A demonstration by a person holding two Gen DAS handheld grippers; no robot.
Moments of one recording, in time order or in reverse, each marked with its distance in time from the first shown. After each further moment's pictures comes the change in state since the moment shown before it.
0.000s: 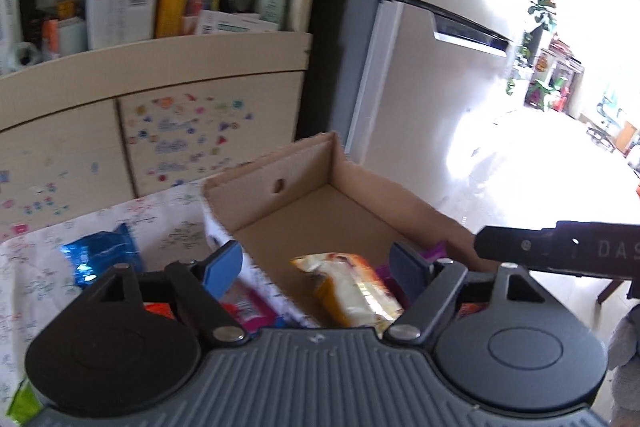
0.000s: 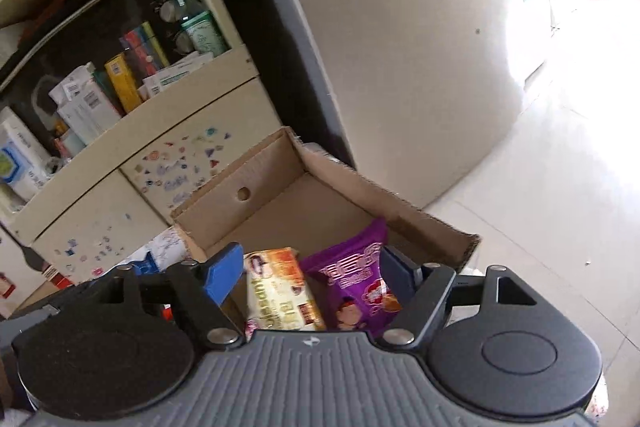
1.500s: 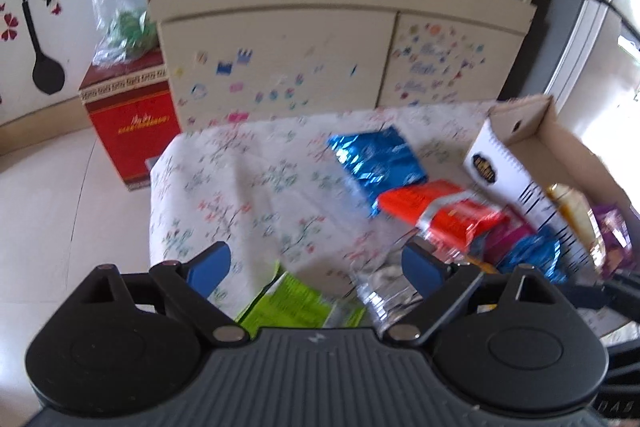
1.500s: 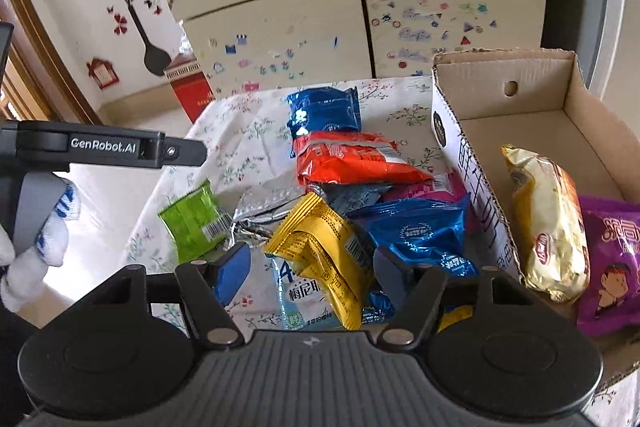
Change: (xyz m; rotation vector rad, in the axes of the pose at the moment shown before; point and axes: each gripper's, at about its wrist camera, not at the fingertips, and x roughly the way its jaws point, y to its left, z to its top) left arm -0.061 0.175 -0.056 -0.202 0.198 0.325; right arm 0.056 0.137 -0.092 -0.529 0.290 0.314
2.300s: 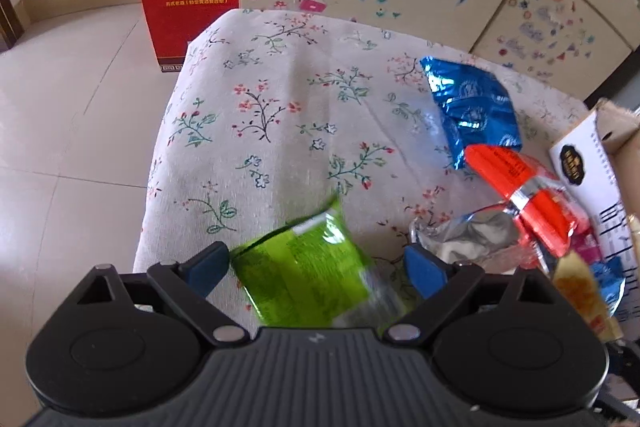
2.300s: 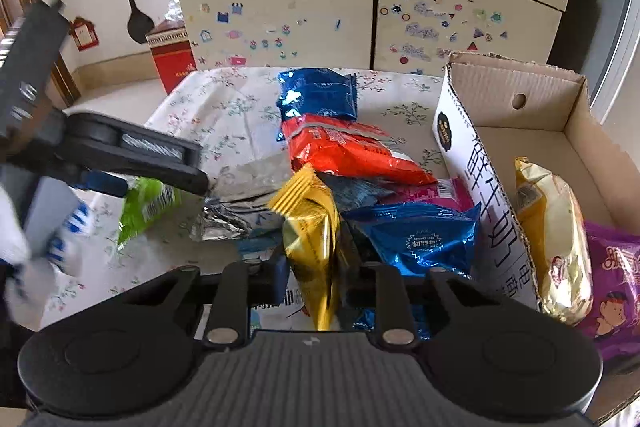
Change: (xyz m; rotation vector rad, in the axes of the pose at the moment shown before) left arm 0.067 0.022 -0.023 -0.293 0.209 0.087; right arm 0.026 0.014 -0.001 -0.099 0.021 -0.098
